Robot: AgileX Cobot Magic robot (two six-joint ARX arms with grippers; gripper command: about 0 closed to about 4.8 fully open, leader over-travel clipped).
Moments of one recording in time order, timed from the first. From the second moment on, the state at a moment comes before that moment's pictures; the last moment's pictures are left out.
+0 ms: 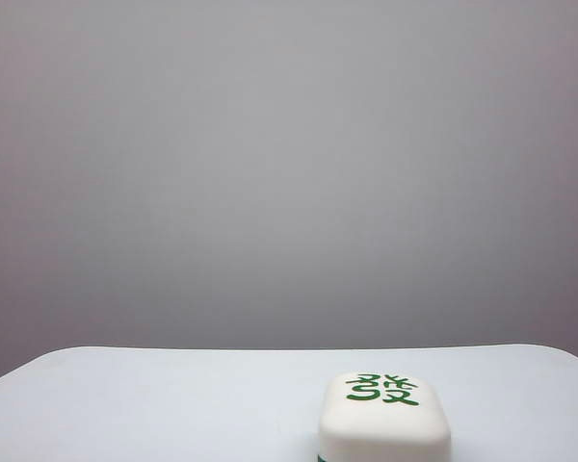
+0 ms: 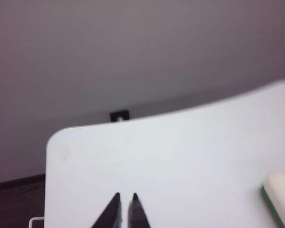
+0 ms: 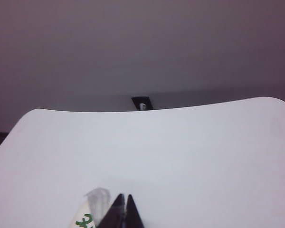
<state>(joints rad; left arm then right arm) -0.38 0.36 0.47 -0.37 -0.10 0.01 0.23 0.49 0.42 -0.22 -0.12 0.28</state>
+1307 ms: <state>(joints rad) -0.35 0.09 0.06 -0.06 -0.14 -0.04 0.23 0.00 0.01 -0.10 -0.06 0.30</state>
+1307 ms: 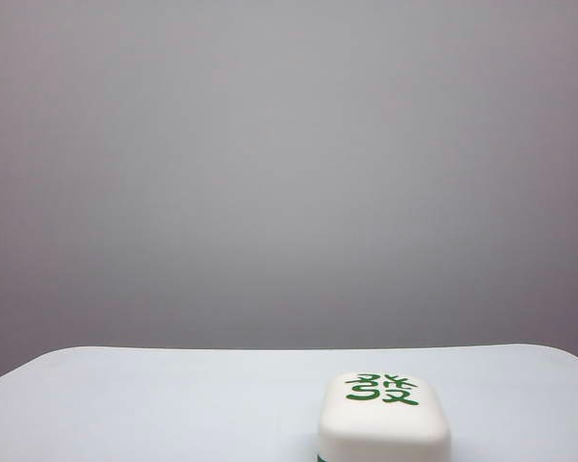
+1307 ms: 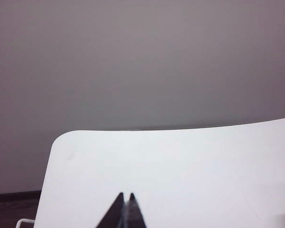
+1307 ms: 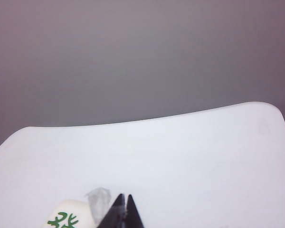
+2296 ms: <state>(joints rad) -0.07 0.09 0.00 -0.17 -0.03 -0.06 0.22 0.00 0.01 -0.19 0.00 0.23</state>
